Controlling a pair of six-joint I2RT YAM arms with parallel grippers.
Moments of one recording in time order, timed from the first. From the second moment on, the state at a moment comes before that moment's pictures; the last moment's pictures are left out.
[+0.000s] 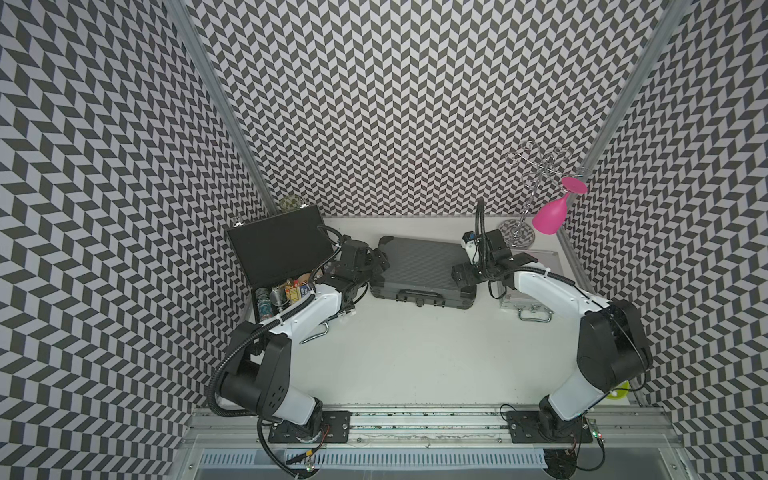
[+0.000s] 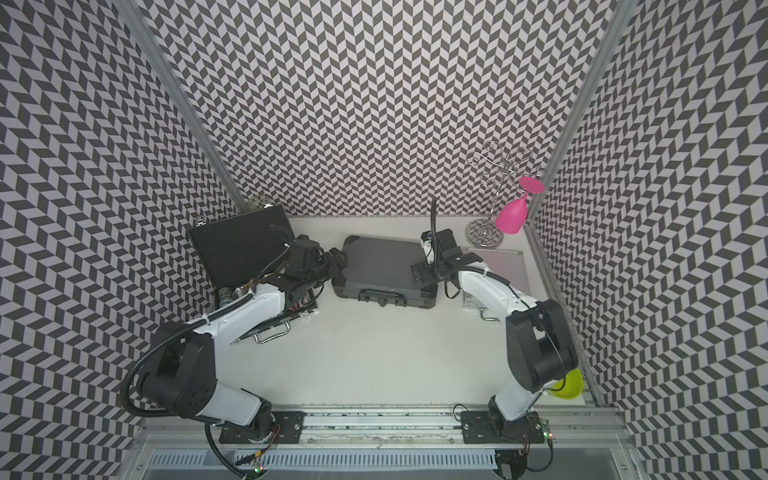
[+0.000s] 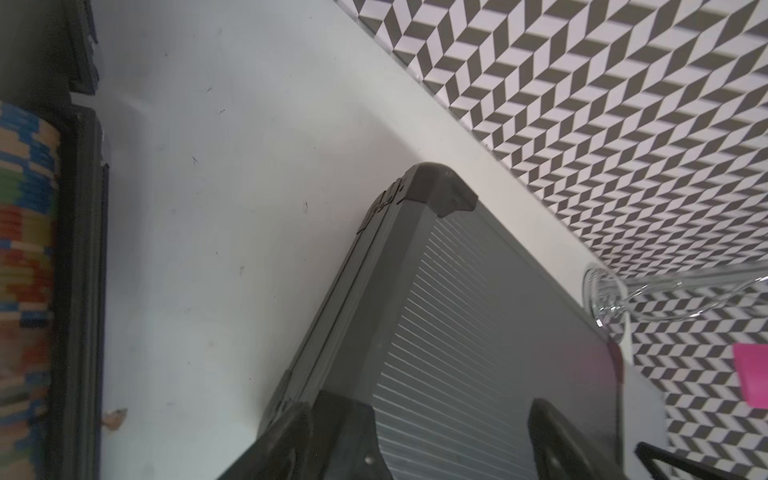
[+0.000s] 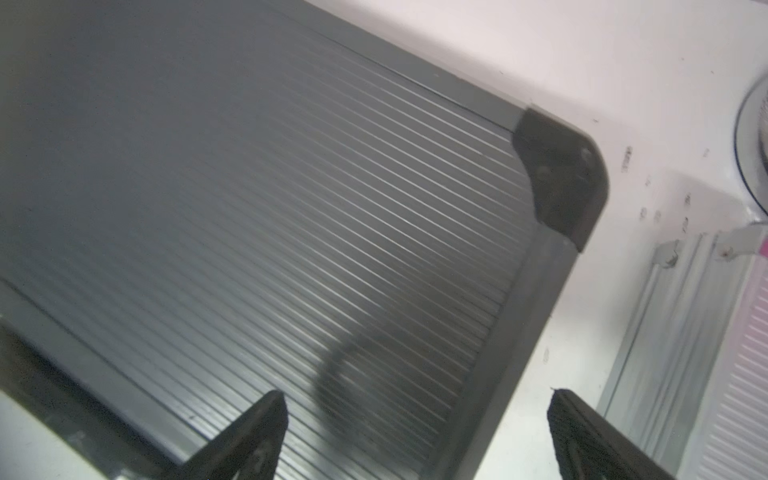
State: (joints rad) left arm -0.36 1.54 1.00 -0.12 0.00 -0.82; right arm 0.37 1.65 1.19 -0.49 -0.04 0.08
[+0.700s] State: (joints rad) left arm -0.24 1.83 1.23 -0.28 0.40 -0.47; right arm 0.28 1.57 0.96 -0.25 -0.25 0.41
